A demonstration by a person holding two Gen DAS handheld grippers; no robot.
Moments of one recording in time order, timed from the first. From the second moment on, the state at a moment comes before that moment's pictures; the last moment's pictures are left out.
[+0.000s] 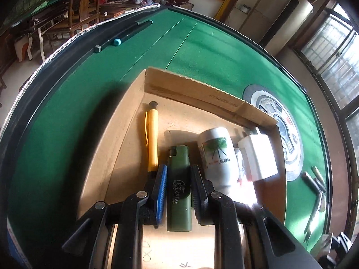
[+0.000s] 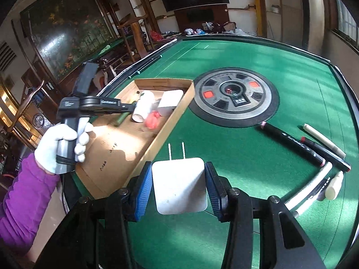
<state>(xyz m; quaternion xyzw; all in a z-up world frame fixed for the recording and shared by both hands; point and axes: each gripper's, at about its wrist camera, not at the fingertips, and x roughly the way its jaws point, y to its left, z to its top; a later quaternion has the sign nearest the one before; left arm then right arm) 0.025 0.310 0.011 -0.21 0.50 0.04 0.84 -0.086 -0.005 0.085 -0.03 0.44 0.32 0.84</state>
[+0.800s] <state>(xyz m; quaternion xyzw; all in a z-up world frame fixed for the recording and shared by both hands) -0.165 0.373 0.076 -0.28 0.30 0.08 0.91 -0.073 0.178 0.041 -0.08 0.52 0.41 0.75</state>
